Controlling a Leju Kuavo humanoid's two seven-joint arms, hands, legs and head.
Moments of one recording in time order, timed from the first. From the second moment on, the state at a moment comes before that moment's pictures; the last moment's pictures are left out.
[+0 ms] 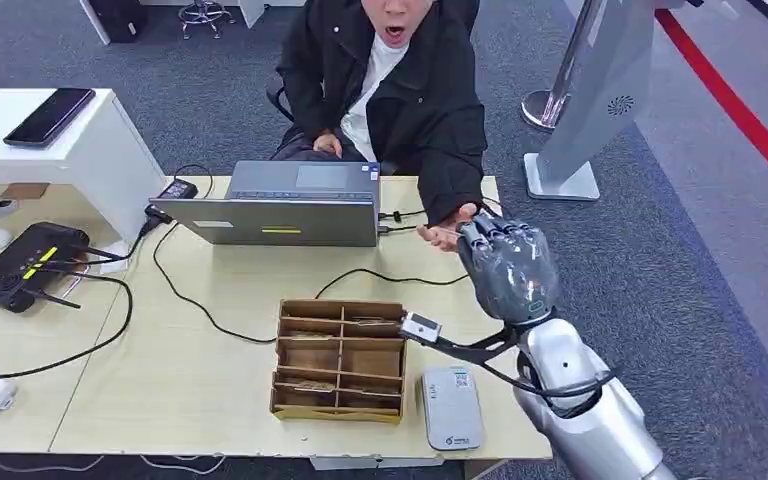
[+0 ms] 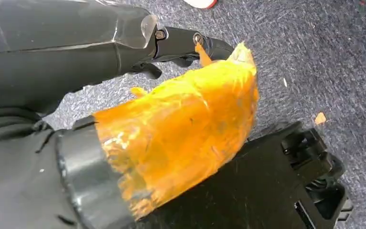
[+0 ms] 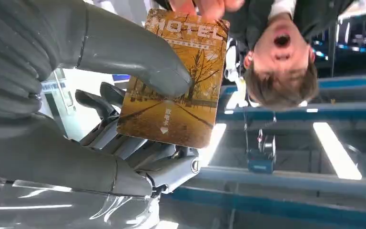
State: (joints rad) left arm -0.11 -0.12 -1.29 -0.16 0.70 0.35 0.02; right arm -0.27 -0.17 0.48 -1.61 1.45 -0.36 0.11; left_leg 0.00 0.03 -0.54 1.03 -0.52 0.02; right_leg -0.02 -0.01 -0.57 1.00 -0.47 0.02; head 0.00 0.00
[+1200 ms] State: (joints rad) left arm -0.11 -0.12 -1.30 -0.16 0.77 0.38 -0.01; right arm -0.34 -0.15 0.57 -1.65 0.75 -0.03 0.06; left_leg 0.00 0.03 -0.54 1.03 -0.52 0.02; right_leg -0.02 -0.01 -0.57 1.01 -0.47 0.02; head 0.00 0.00
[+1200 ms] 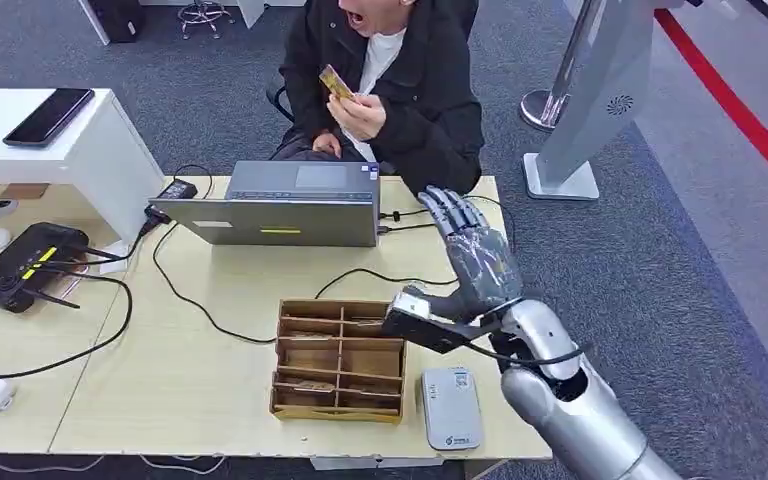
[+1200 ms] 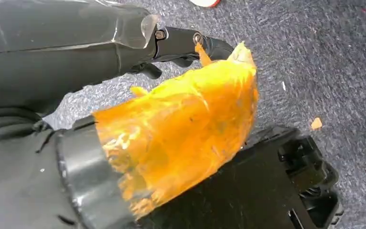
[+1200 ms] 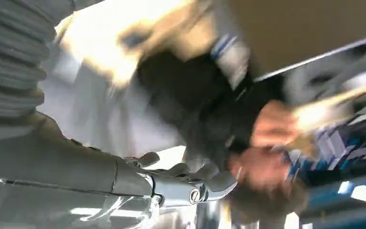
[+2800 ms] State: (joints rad) left arm -0.08 -0.12 -1.28 -0.16 0.83 0.44 -0.06; right arm -0.41 -0.19 0.68 -1.85 0.37 -0.15 -0.07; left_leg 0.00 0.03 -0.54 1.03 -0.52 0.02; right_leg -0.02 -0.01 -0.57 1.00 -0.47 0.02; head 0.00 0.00
